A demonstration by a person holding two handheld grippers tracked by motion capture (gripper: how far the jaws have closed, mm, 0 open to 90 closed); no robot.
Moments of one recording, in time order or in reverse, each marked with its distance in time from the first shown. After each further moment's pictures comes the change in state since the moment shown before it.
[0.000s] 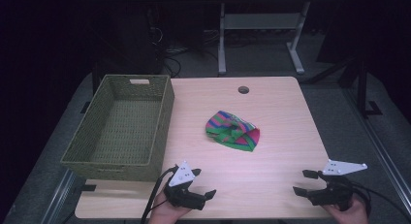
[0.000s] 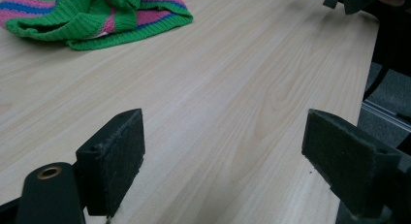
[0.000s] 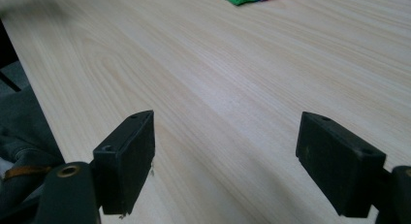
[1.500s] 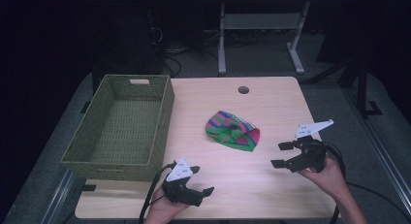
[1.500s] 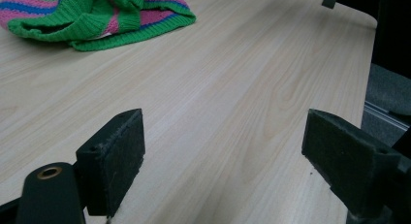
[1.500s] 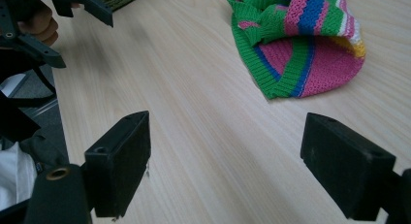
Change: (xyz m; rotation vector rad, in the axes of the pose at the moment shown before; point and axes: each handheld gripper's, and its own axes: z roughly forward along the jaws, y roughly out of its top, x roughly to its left) left arm 0.013 0.001 0.001 0.009 -0.036 0.007; right arm -0.011 0.110 0.039 0.083 0.167 -0.048
